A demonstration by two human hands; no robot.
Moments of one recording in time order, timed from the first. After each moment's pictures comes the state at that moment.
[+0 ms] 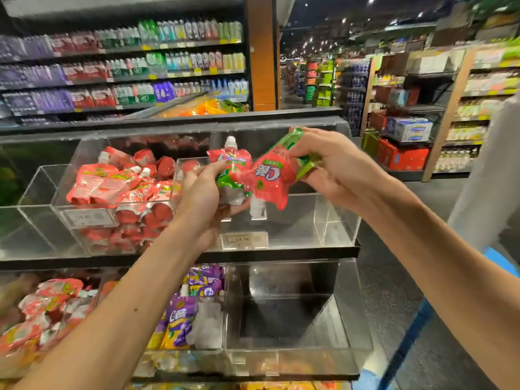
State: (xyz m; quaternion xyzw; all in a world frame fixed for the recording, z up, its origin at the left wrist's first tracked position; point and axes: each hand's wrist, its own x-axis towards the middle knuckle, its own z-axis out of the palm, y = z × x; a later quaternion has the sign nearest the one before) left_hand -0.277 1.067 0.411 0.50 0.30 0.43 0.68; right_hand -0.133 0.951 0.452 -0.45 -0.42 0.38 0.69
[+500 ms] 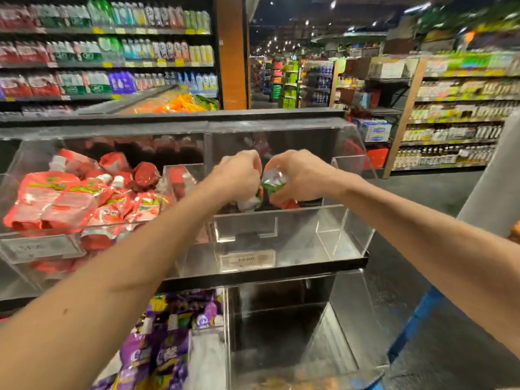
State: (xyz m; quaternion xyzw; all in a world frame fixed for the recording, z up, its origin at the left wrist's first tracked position) left_hand -0.213 1.154 0.431 0.93 0.31 0.14 0.16; right_hand -0.093 1.060 0.428 -0.80 -0.58 -0.01 0.16
